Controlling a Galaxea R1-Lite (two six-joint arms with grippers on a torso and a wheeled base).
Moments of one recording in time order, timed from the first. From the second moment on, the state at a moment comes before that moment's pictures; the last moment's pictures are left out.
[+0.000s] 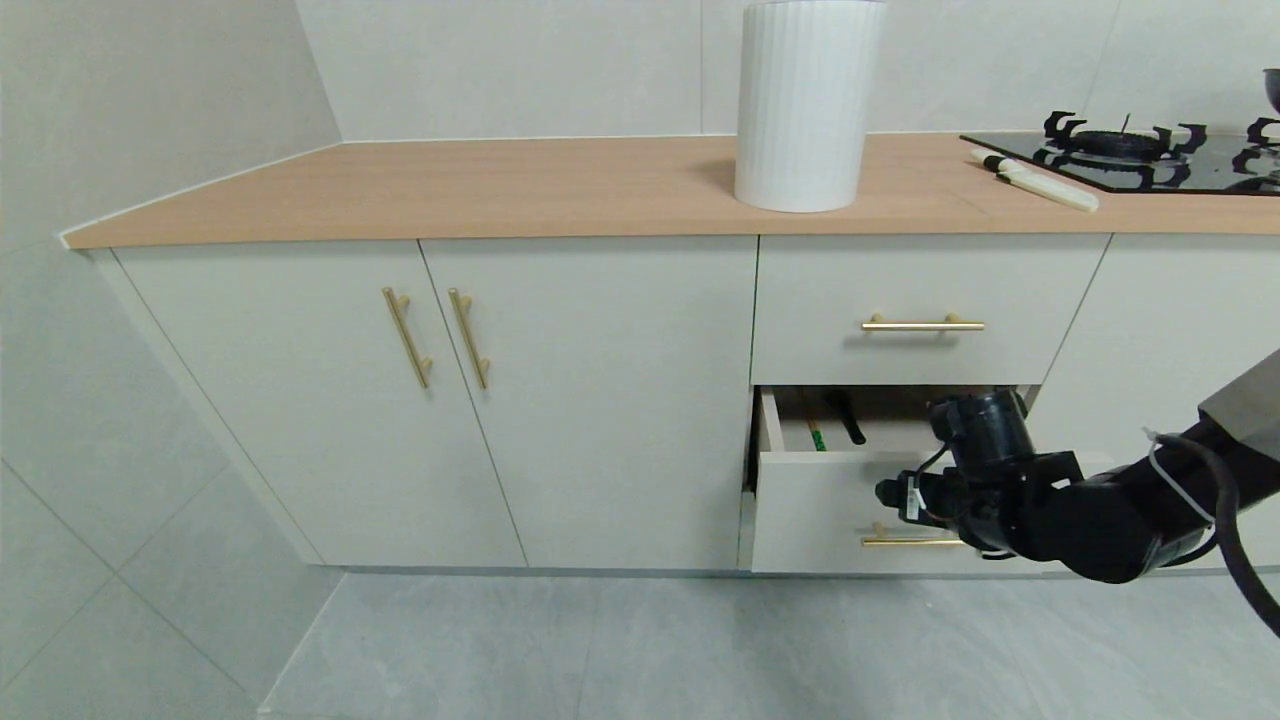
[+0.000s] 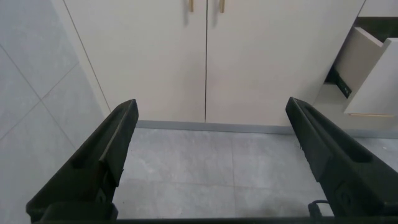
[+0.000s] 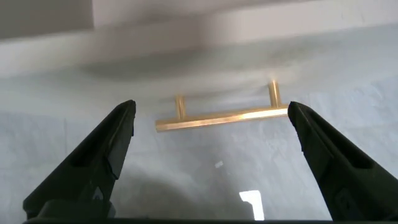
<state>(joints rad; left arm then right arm) 0.00 0.00 0.00 0.00 0.04 -0.01 0.34 2.05 -0.87 -0.47 -0.36 0.36</state>
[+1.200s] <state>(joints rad) 0.00 0.00 0.00 0.00 0.04 -0.01 0.30 2.24 -0.96 -0.79 -0.36 0.35</state>
